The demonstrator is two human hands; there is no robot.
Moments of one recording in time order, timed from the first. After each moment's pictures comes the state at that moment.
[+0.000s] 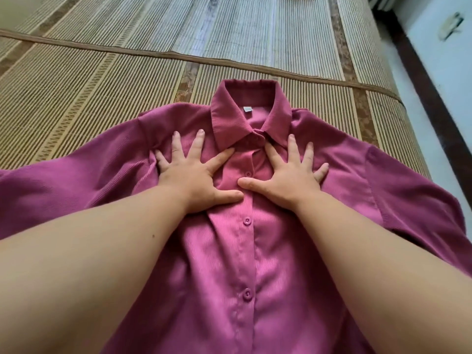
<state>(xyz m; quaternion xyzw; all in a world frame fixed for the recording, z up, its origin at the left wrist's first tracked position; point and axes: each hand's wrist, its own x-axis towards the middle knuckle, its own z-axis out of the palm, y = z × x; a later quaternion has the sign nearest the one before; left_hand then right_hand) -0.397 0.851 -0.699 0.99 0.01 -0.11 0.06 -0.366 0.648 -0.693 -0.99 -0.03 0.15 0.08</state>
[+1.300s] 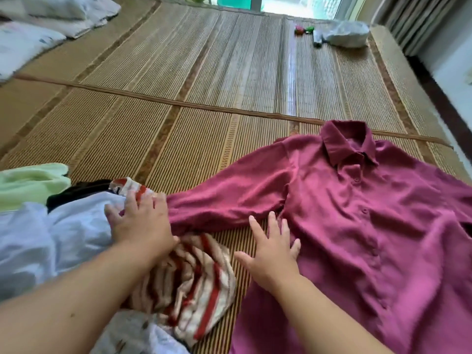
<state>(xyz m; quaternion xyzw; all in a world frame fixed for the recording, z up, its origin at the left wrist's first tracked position) -0.555 1.169 -0.578 0.97 0.18 -0.16 -0.08 -0.545 0.935 -0.642 -0.97 -0.06 0.21 0.14</state>
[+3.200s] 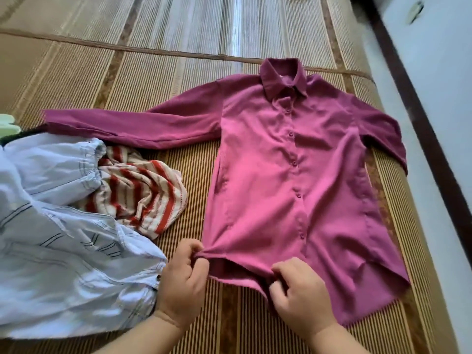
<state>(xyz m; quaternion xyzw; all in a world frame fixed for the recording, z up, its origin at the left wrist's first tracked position) -0.780 0.986 -0.573 0.84 0.14 -0.01 0.53 -0.786 0.768 -0.577 -0.97 -0.08 -0.02 0.24</state>
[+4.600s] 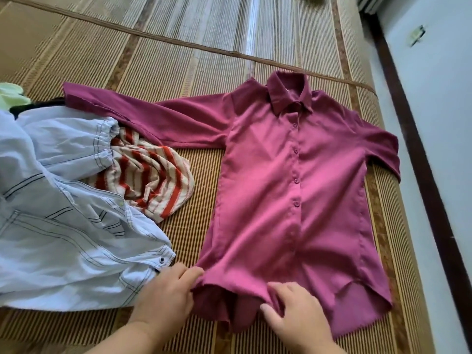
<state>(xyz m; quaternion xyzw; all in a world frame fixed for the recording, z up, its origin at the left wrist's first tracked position) -0.833 1.028 -0.604 0.95 -0.06 -0.16 0.25 -0.831 0.760 -0.586 -0.95 -0.01 0.28 0.12</state>
